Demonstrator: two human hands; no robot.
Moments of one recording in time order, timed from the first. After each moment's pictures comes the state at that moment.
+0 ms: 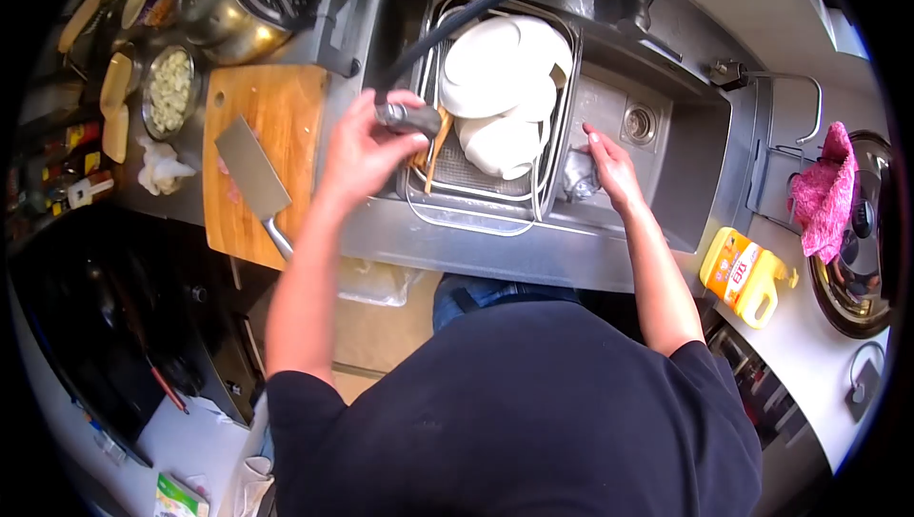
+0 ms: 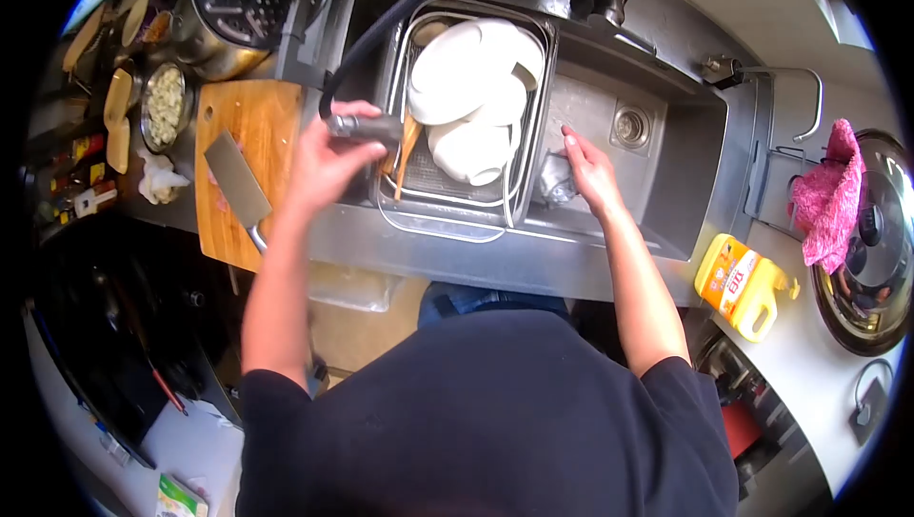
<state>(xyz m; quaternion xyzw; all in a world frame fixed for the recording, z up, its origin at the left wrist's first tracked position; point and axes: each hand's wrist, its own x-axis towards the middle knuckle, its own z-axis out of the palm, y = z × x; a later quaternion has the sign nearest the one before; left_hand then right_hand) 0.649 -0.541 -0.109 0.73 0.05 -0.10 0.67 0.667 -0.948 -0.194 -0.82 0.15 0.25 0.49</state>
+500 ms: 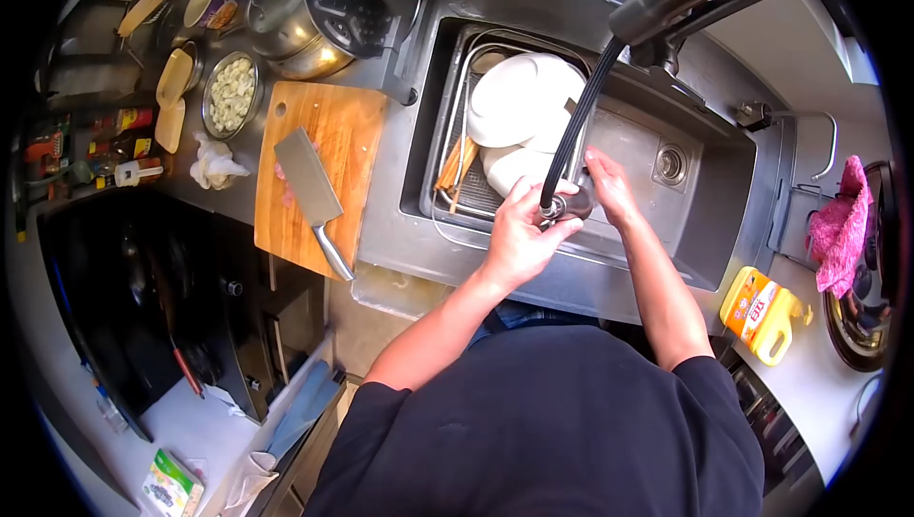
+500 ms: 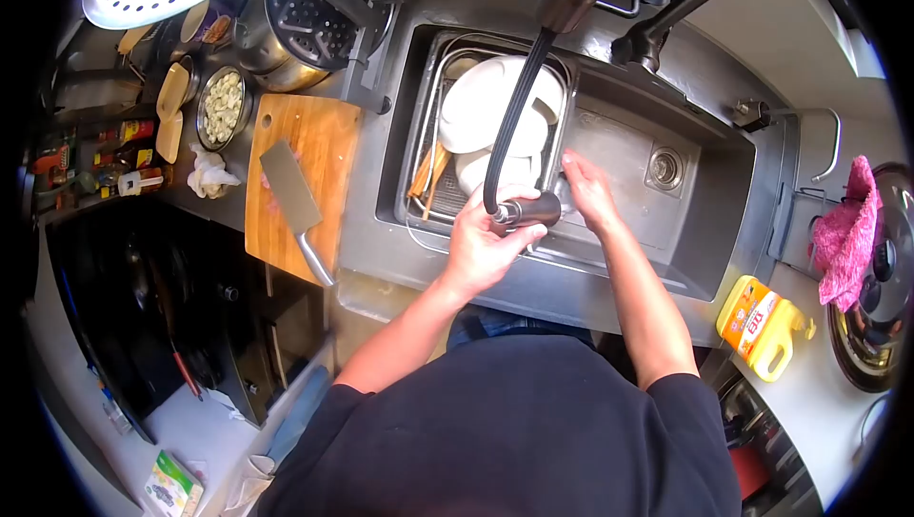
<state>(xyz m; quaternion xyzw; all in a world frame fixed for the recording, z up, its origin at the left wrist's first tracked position) 0.599 -0.688 -0.093 0.63 0.08 -0.03 0.77 0.687 -0.892 -0.238 -0.74 0.10 0.26 0.61</state>
